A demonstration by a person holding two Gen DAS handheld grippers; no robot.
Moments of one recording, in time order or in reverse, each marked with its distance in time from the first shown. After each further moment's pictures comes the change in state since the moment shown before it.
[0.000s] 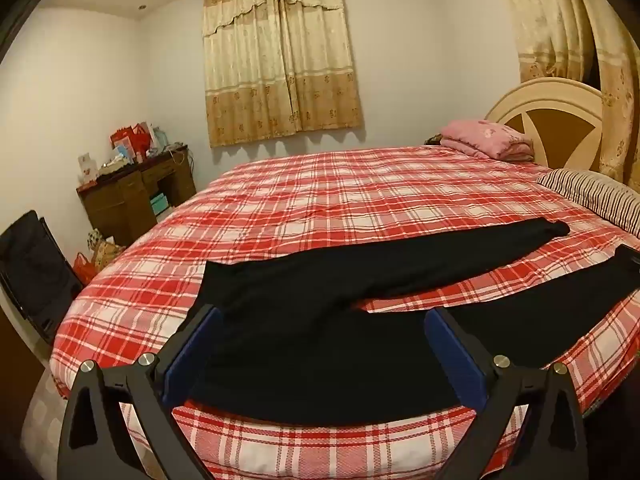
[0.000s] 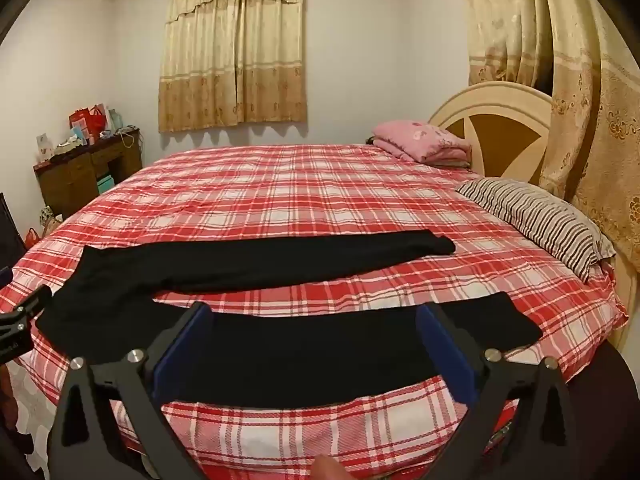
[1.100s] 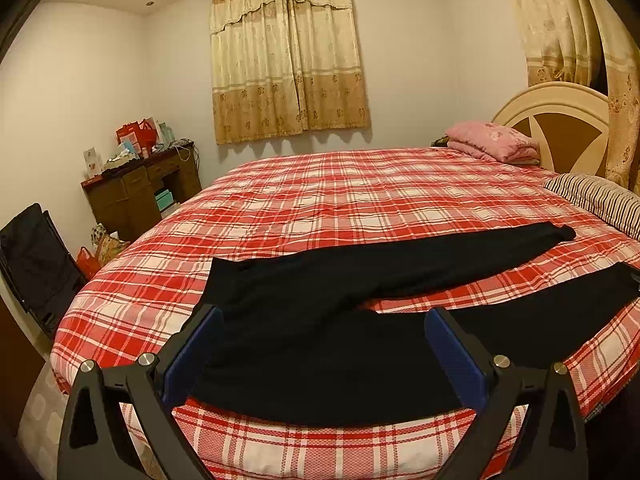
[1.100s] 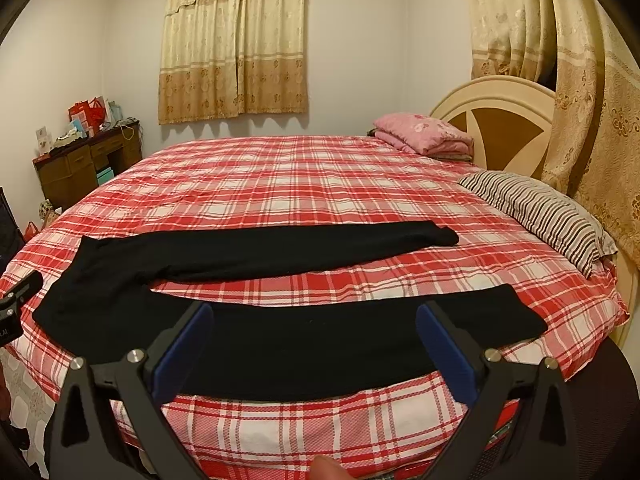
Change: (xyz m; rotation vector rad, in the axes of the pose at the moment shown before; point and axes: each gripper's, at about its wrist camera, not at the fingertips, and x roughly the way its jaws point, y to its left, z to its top) left arm 0.001 0.006 -0.002 -0.017 0.003 0.006; right arm 0.010 0.001 -0.010 -0.011 0.035 0.001
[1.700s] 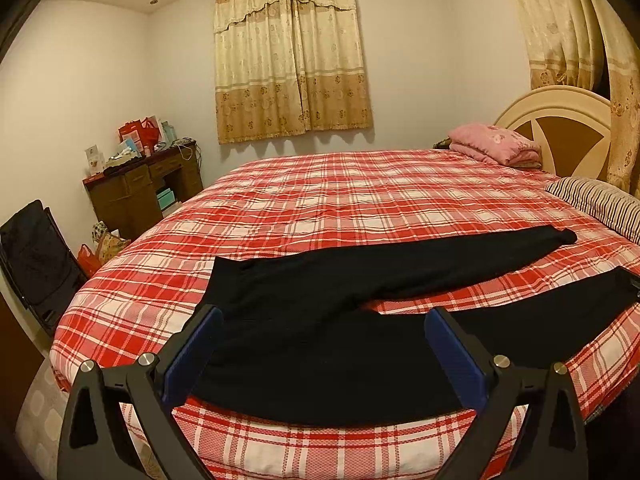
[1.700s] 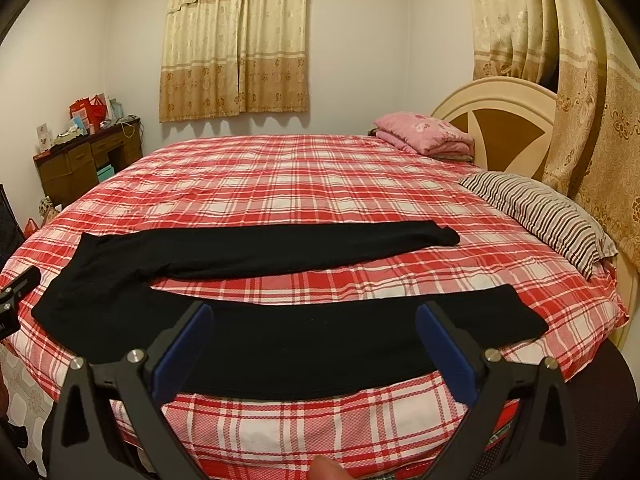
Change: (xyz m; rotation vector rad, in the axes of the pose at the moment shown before) left arm 0.001 0.004 -0.001 -0.011 -0.005 0.002; right arm 0.001 0.003 -0.001 -0.004 0.003 -0.001
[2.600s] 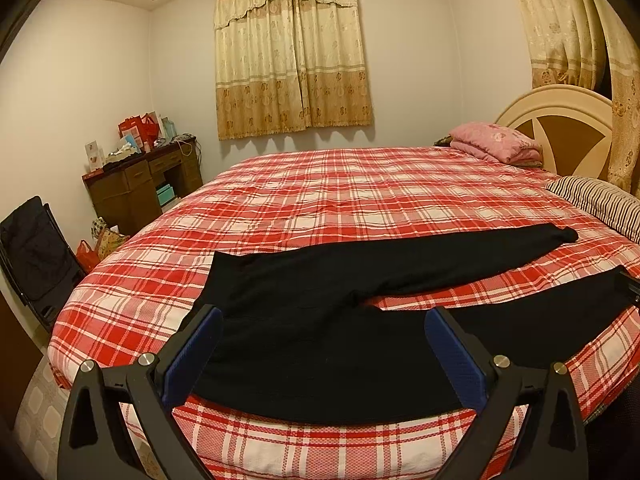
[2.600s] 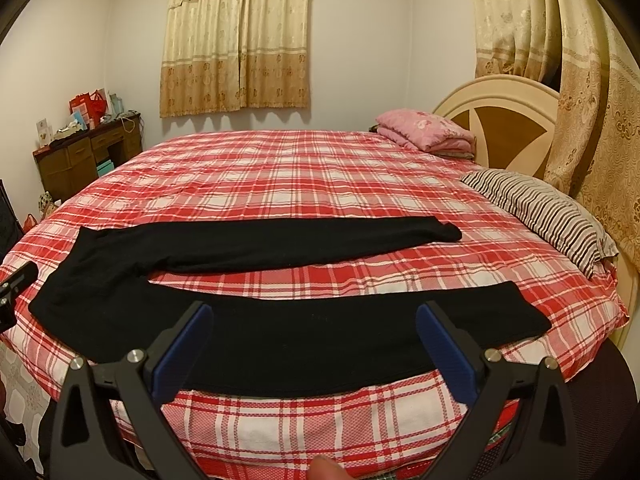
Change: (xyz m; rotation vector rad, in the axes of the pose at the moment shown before) left arm 0.005 0.004 -0.005 -0.006 0.012 -0.003; right arm 0.005 0.001 -0.006 -0.010 0.013 0.001
